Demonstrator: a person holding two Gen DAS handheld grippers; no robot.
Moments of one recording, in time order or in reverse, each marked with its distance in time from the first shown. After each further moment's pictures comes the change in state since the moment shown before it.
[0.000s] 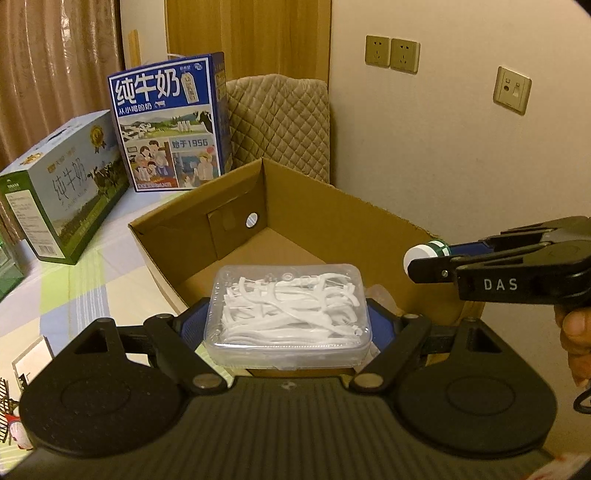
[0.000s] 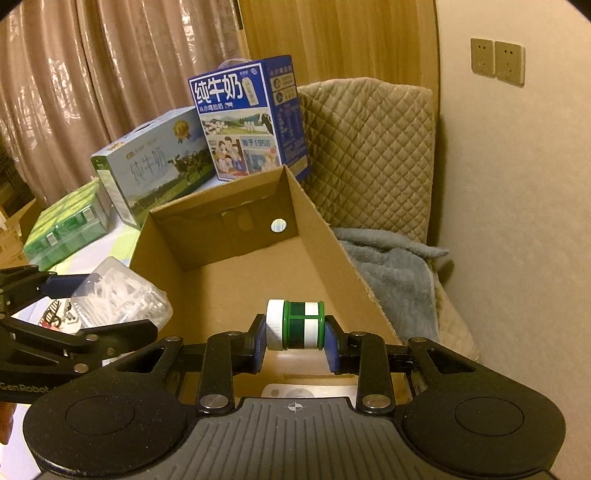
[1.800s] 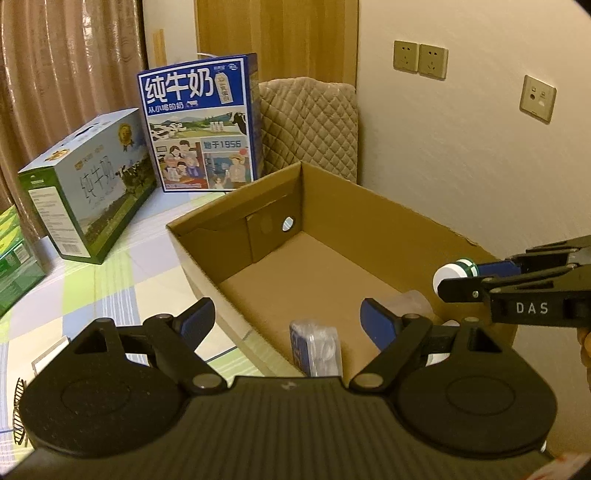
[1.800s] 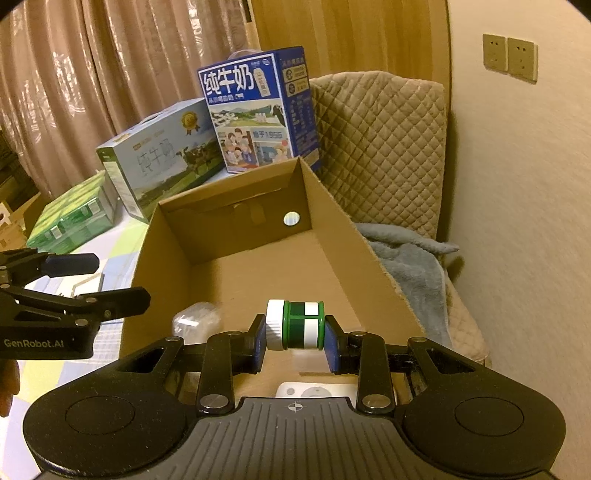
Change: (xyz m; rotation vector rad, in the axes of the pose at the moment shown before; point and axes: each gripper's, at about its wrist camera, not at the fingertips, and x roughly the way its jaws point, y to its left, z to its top) left arm -0.003 0.031 0.004 -0.028 -0.013 0.068; right arm 0.012 0.012 -0.001 -0.013 0.018 0.019
